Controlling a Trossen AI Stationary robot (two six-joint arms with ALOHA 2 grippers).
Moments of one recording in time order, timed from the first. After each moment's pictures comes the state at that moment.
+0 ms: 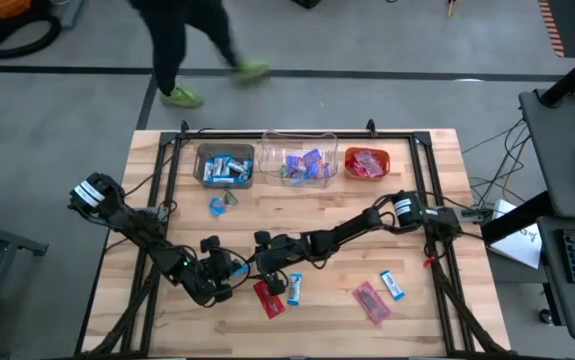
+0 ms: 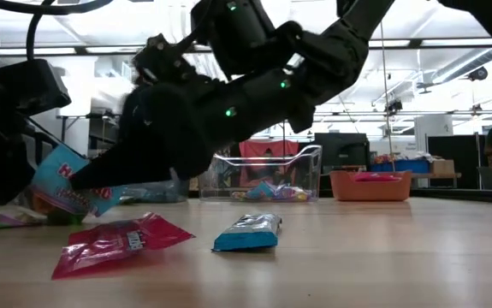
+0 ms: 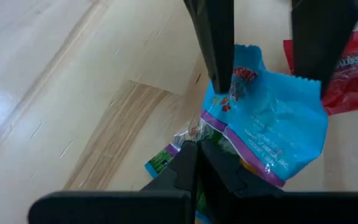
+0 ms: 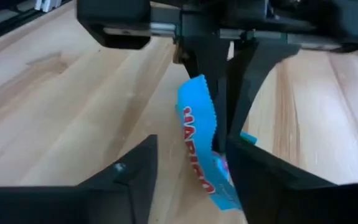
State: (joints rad) left arm -0.73 1.57 0.48 0.02 -0.66 -0.90; right arm 0.18 2.32 1.42 0.50 -0.08 -0.14
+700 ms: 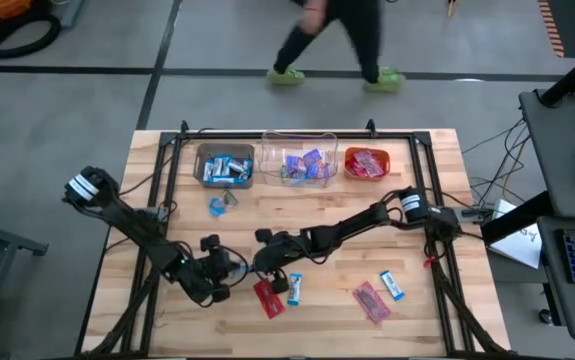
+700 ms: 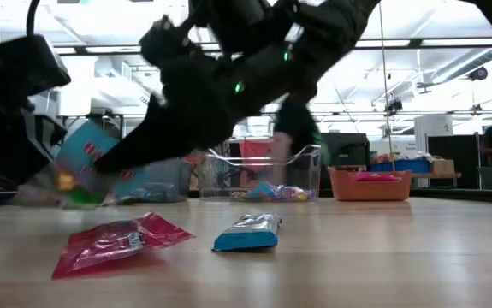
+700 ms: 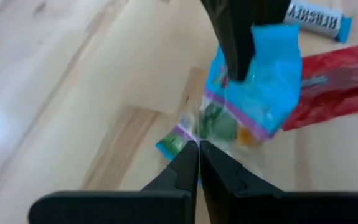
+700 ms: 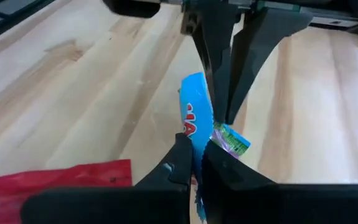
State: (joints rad) left arm -0.73 1.47 0.48 0.00 -0.66 -0.83; right arm 0.17 2.24 1.44 0.29 -0.11 -0.16
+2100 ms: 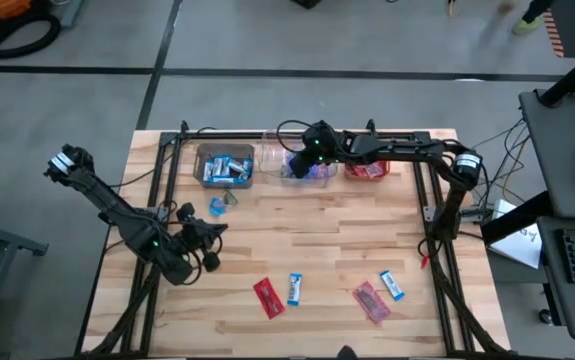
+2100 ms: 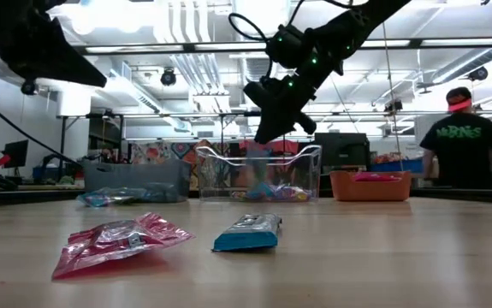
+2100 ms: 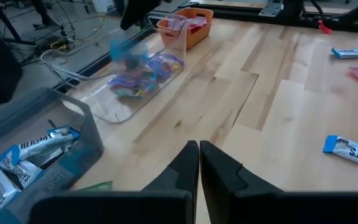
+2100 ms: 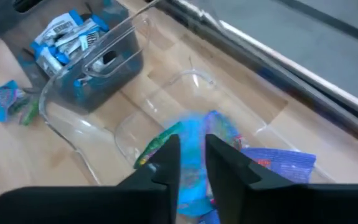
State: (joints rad) left arm -0.72 1.04 0.59 -0.51 -1.06 -0.86; right arm -0.43 1.80 1.29 -0.22 0.08 0.36
